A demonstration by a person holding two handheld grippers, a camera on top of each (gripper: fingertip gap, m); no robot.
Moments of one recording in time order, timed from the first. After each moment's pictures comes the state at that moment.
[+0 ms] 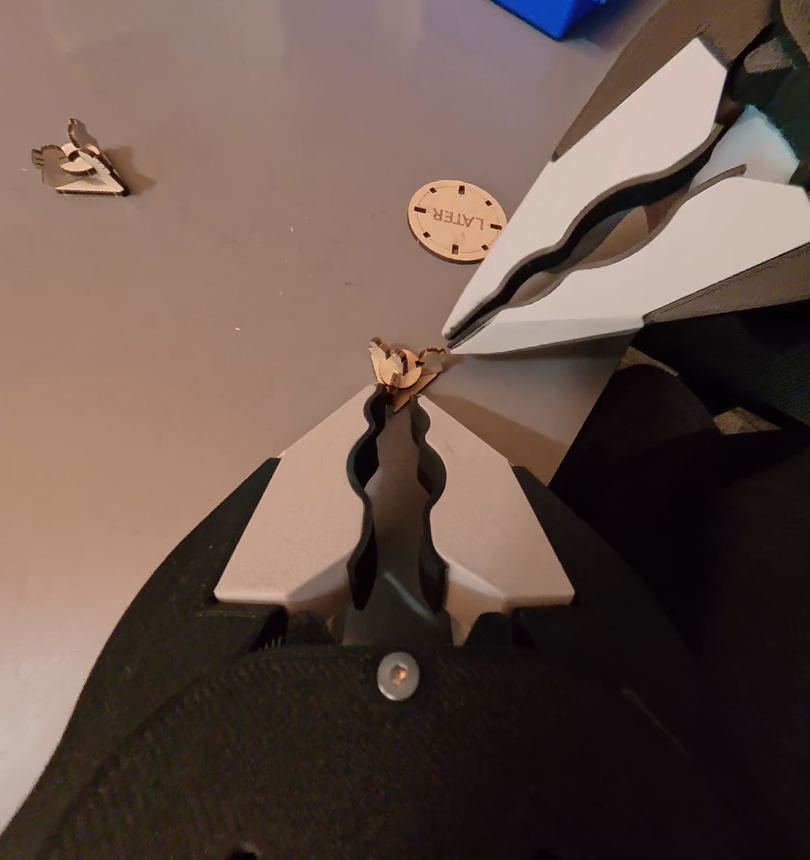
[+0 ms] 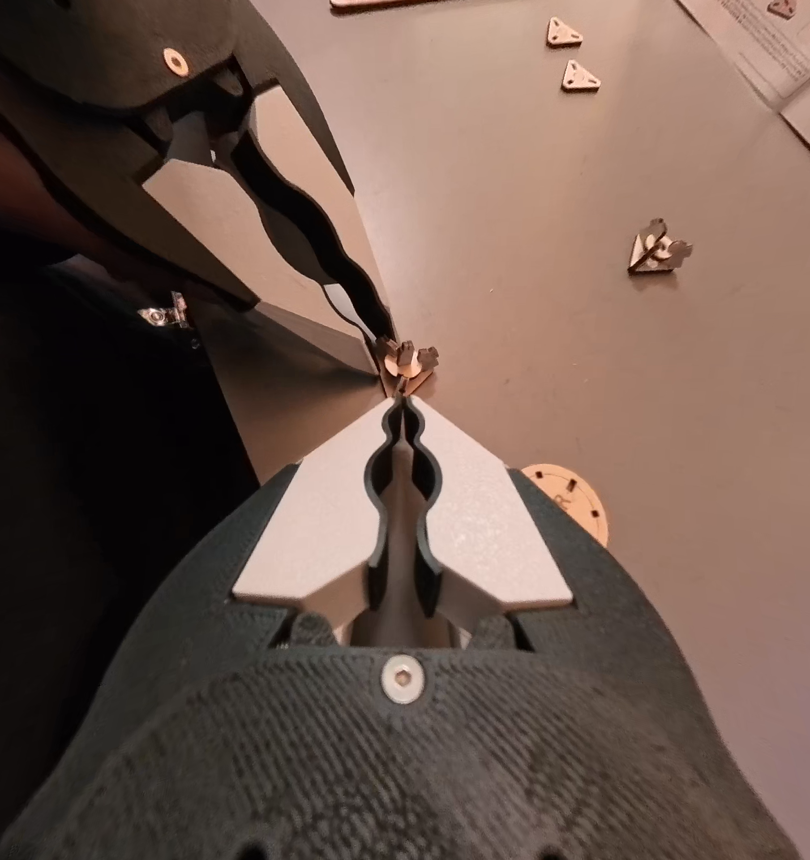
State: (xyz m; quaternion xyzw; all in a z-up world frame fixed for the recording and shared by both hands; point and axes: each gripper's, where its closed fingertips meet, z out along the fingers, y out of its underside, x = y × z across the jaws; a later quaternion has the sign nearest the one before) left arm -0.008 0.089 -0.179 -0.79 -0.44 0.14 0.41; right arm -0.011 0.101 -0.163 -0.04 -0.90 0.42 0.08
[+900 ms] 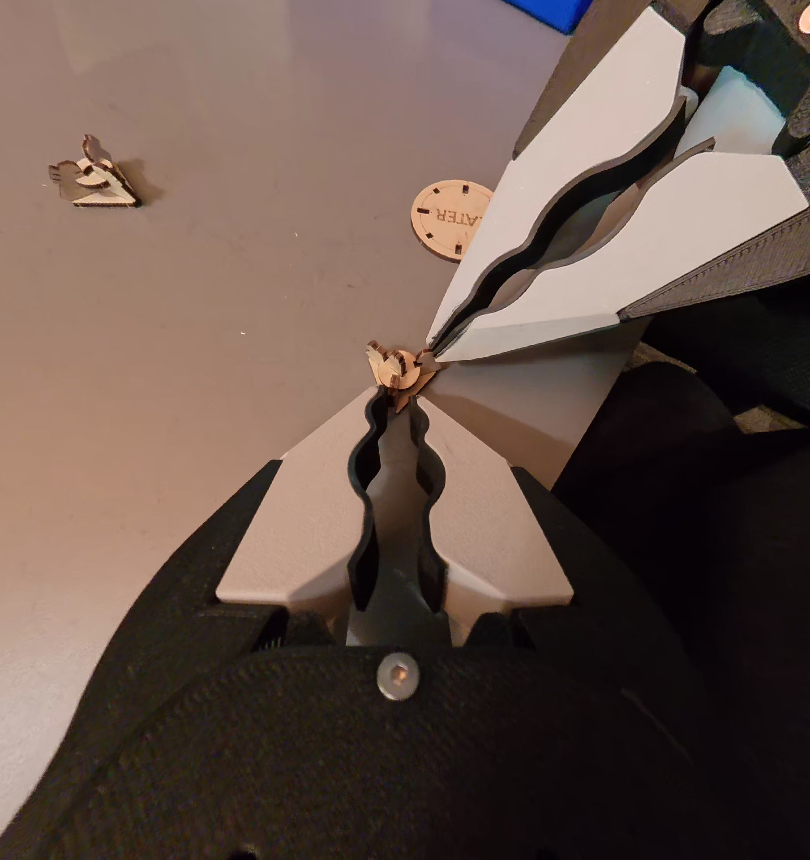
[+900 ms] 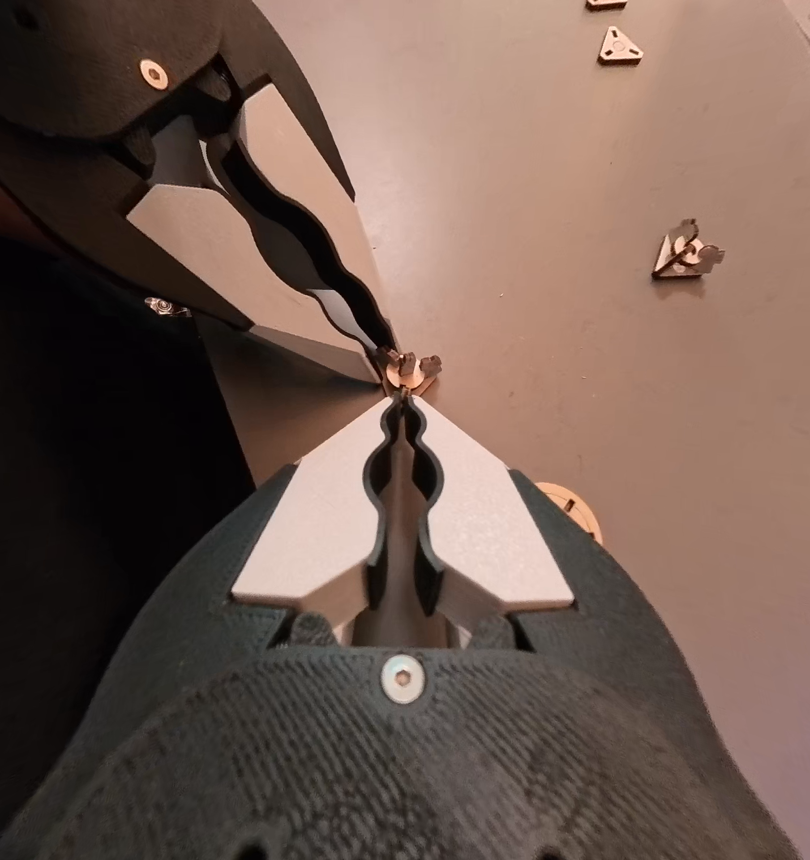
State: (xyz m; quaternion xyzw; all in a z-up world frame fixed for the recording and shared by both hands) left arm -0.009 0.088 -0.179 -0.79 -0.44 0.16 0.40; right arm -0.012 0.094 -0.166 -0.02 -0.92 0.38 0.06
